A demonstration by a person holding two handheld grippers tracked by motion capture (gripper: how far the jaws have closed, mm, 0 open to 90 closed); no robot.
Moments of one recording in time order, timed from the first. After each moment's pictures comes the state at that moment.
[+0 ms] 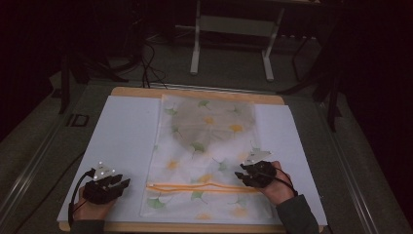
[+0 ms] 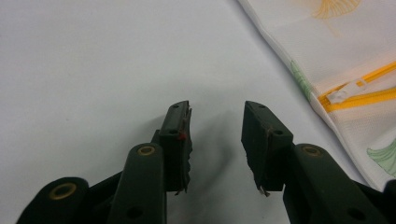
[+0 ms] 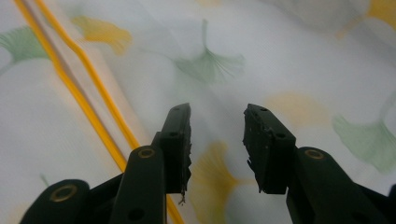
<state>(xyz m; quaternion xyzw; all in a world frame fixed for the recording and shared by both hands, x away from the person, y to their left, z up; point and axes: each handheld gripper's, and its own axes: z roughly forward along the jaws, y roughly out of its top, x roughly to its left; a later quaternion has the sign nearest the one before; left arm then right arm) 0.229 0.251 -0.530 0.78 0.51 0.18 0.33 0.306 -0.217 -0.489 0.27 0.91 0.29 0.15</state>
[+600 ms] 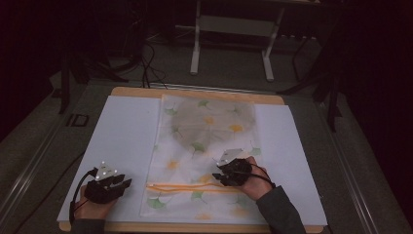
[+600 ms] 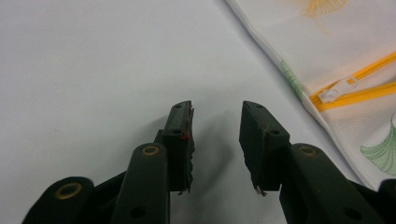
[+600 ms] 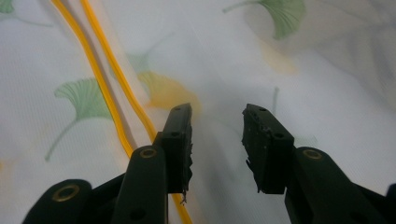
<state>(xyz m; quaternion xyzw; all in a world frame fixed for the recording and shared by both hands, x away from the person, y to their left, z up) 0.231 0.249 -0.530 0.79 0.49 0.18 0.33 0.310 -0.149 -0.488 0.20 0.93 0.29 0.12</state>
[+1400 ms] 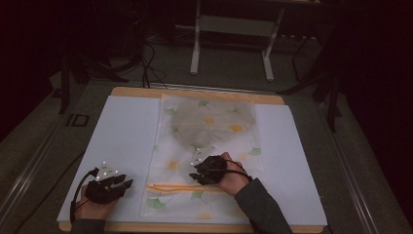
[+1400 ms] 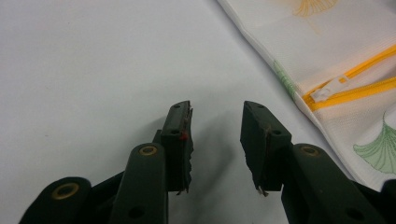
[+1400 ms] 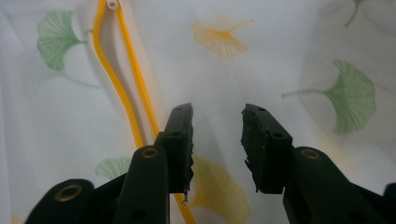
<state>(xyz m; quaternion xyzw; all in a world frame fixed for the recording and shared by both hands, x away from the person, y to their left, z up) 0.231 0.247 -0.531 0.79 0.48 0.17 0.33 0.312 -0.082 -0.482 0.13 0.94 0.30 0.09</state>
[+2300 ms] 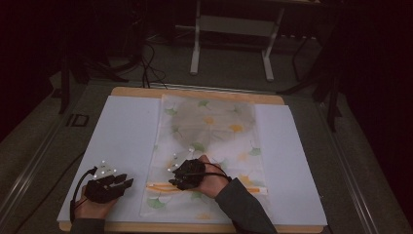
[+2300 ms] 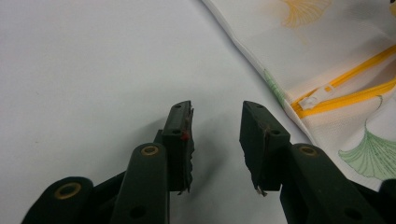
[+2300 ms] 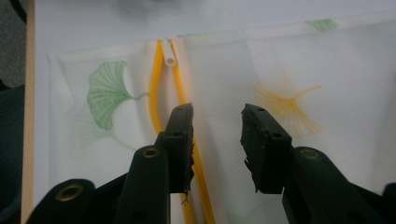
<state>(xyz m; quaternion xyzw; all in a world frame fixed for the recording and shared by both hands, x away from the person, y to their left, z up) 0.233 0.250 -0.528 0.79 0.48 0.15 0.36 0.300 -0.026 -0.487 0.08 0.95 0.31 0.07</state>
